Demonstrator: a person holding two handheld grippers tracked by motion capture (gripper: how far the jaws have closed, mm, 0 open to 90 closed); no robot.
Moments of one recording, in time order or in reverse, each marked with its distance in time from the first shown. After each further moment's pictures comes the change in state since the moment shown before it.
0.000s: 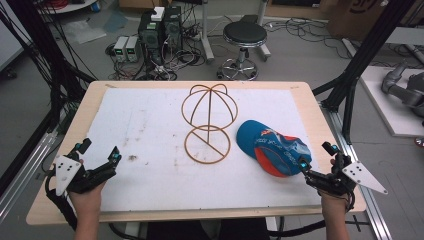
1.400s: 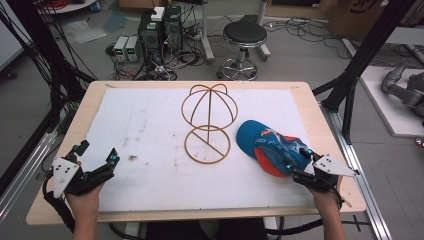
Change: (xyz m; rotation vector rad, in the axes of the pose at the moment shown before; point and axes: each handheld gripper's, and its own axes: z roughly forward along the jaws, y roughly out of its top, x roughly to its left) left arm 0.002 -0.001 -0.006 0.007 0.010 0.004; right arm 0.004 -0.027 0.027 0.362 0.051 -0.123
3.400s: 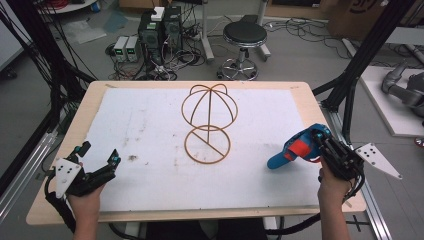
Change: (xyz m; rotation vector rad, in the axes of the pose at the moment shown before) left arm -0.002 -0.003 0.000 0.018 -0.002 0.005; right arm -0.010 0.075 -0.039 -0.435 -0.072 0.255
